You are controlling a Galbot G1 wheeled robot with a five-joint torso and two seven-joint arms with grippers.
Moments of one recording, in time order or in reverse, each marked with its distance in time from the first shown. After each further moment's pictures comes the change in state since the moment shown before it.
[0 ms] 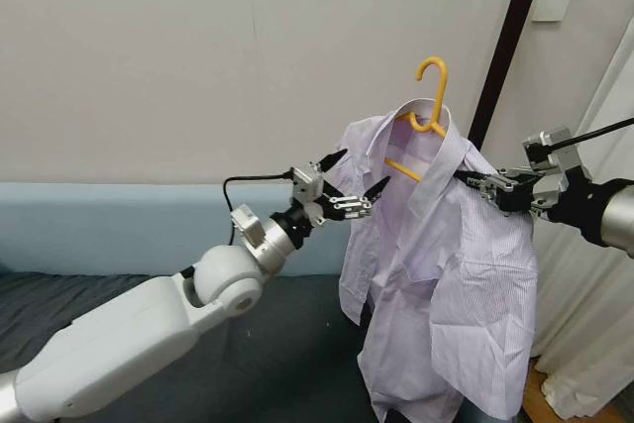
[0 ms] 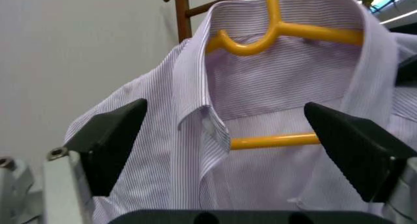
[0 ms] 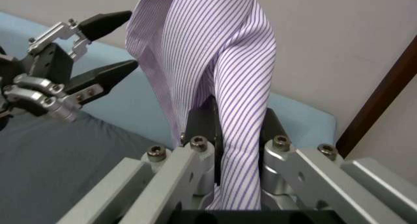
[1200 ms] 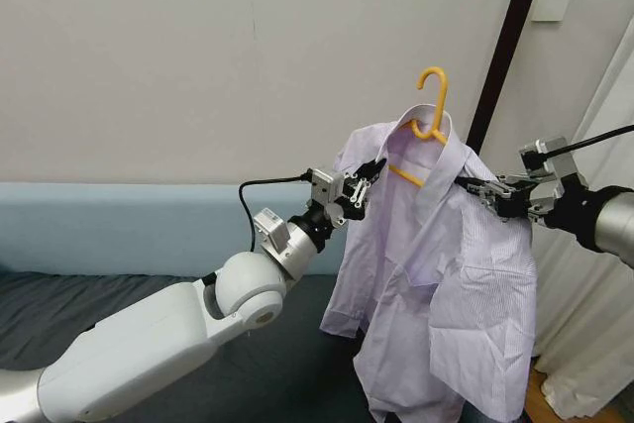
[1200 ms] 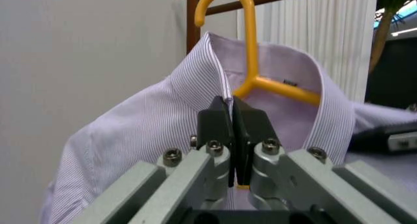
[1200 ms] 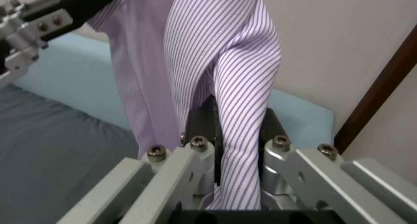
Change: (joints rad) left arm -0.057 -0.006 0.003 -0.196 -0.128 0.175 -0.237; right arm -0.008 0.024 -0.013 0.008 -0.013 -0.003 0.034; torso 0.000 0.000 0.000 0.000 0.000
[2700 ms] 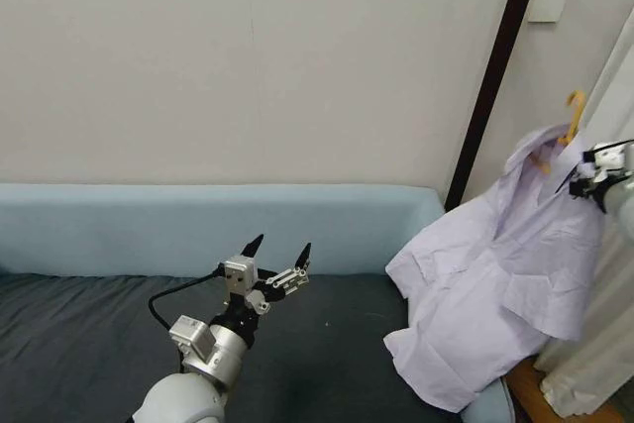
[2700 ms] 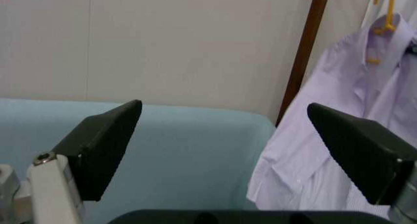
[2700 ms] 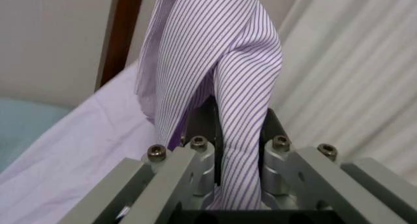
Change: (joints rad) left arm 1.024 -0.035 -0.568 -0.194 0.409 0.056 -0.017; right arm 0.487 0.509 -0.590 -0.815 -0.859 -0.148 0.156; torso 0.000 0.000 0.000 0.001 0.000
